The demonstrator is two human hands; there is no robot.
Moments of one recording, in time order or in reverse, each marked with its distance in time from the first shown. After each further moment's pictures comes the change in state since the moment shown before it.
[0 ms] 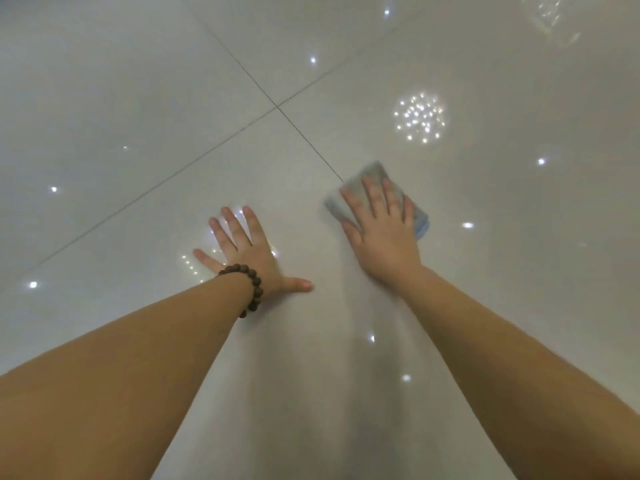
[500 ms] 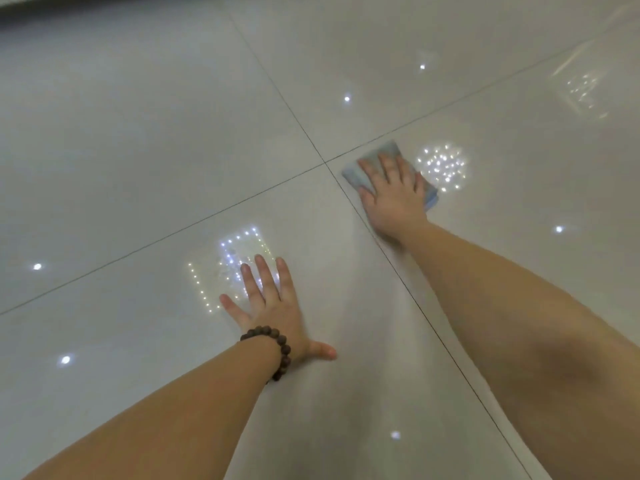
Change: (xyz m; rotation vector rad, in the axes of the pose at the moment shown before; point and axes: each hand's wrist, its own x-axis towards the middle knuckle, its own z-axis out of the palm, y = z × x) left_hand 0.007 -0.002 0.001 -0.024 -0.061 -0.011; right_hand 0.179 -0.017 -0.027 -0.015 -0.038 -0.033
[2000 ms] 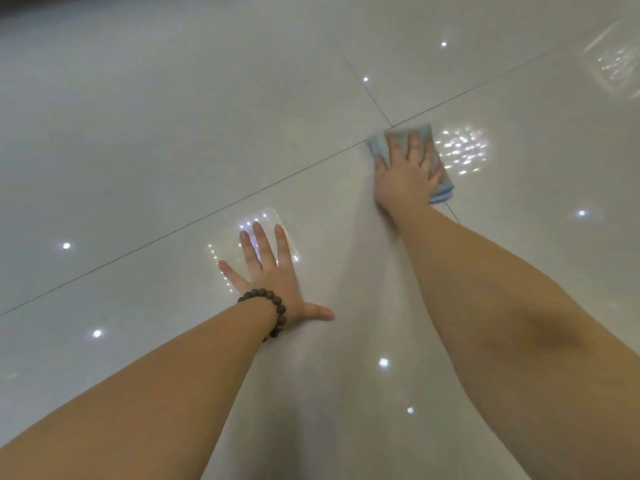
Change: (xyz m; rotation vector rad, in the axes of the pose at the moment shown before) left_hand -0.004 -0.125 0.002 -0.027 0.088 0.000; right_hand -0.038 -0.126 0.027 0.101 0.072 0.297
